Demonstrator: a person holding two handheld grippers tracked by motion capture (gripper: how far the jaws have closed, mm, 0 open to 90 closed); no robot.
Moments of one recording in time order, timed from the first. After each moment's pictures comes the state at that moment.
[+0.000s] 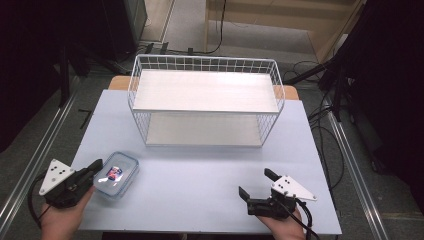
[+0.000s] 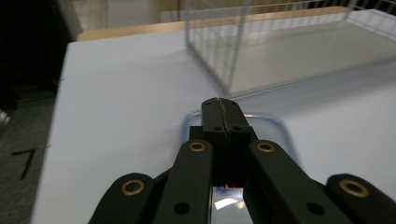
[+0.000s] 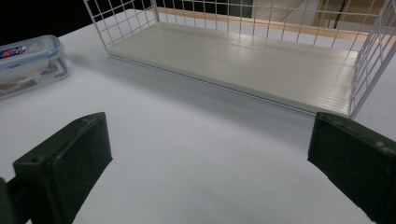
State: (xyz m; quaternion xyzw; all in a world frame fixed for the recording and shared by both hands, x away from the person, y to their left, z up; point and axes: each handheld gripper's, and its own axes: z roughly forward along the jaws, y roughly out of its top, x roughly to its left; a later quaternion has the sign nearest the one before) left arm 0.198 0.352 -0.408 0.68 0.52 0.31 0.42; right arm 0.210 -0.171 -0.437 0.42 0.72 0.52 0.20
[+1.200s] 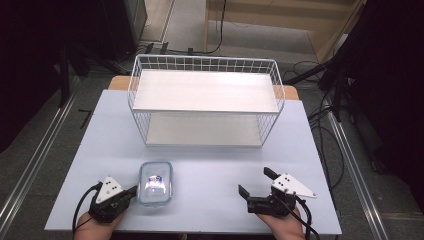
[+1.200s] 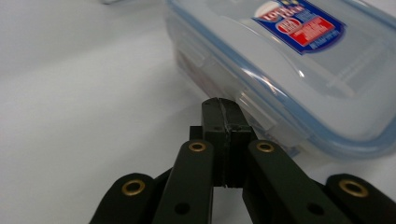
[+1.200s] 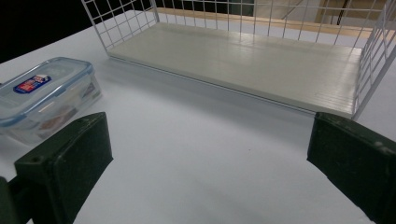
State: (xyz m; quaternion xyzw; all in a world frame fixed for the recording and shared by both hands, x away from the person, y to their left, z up) left arm 0.187 0.266 -0.462 0.80 0.44 0.18 0.36; right arm 0.214 -0.171 -0.438 0.42 0.72 0.52 0.19
